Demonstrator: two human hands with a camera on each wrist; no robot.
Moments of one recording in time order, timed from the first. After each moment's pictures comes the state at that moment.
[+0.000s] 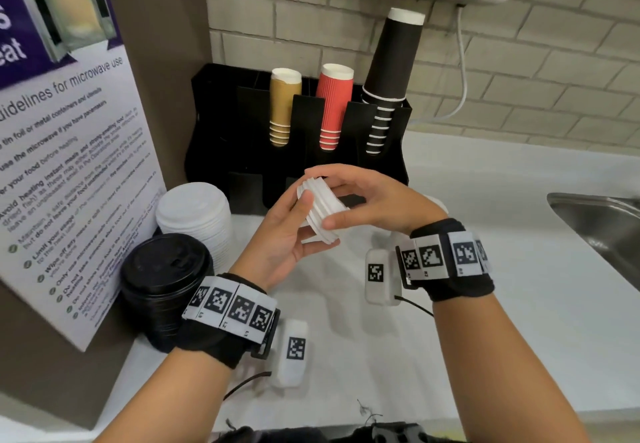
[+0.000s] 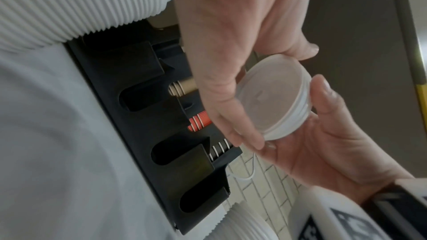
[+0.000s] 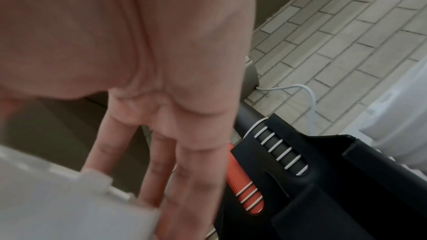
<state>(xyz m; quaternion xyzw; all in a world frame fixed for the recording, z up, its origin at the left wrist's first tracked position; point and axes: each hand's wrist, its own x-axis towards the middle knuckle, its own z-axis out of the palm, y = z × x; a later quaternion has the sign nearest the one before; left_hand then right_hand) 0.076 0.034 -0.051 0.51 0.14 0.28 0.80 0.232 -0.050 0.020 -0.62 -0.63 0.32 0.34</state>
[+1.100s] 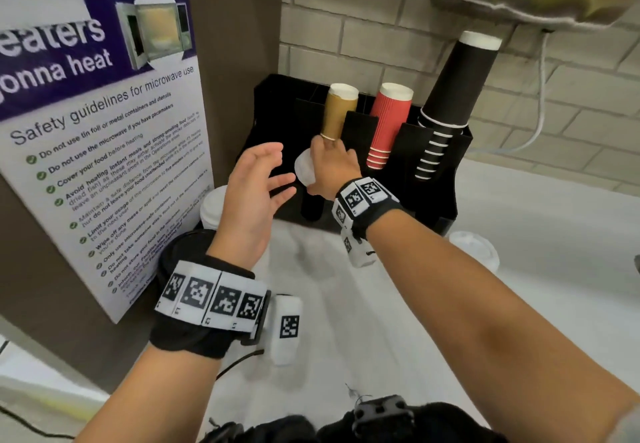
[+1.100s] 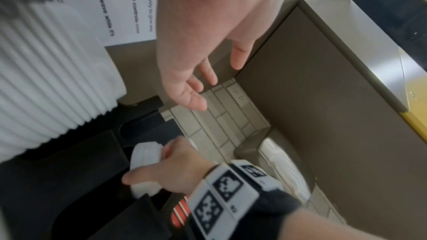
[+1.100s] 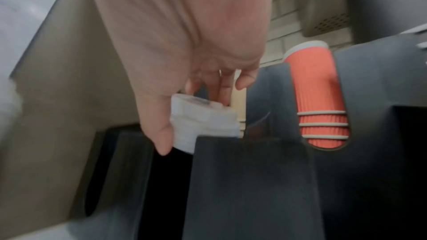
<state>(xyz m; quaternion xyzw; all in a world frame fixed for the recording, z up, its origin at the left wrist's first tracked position) 0.046 0.059 0.009 0.44 0.29 0.54 0.66 0.210 0.116 -0.006 -0.75 -0.65 -0.07 0.05</state>
